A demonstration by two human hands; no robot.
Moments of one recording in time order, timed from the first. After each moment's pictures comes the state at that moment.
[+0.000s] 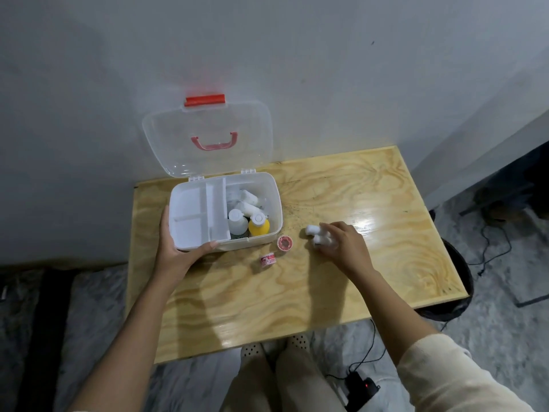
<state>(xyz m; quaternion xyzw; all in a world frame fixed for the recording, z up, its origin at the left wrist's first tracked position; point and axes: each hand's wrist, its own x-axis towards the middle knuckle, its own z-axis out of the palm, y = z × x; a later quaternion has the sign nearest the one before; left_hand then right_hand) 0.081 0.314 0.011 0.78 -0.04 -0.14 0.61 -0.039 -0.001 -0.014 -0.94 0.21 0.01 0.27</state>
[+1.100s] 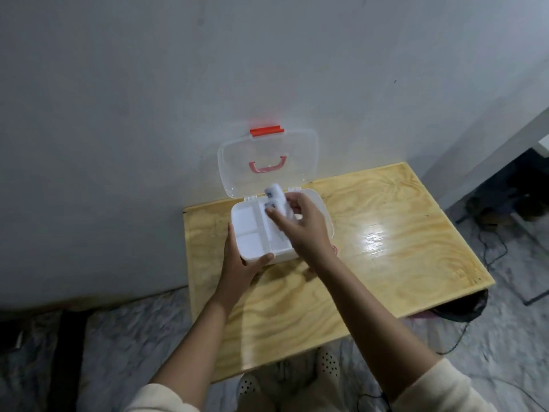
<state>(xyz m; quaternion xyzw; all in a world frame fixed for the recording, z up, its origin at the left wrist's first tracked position) 0.096 0.338 0.010 0.75 -0.16 -0.17 0.62 0.047 0.201 0.122 -0.80 0.24 -0.17 0.52</state>
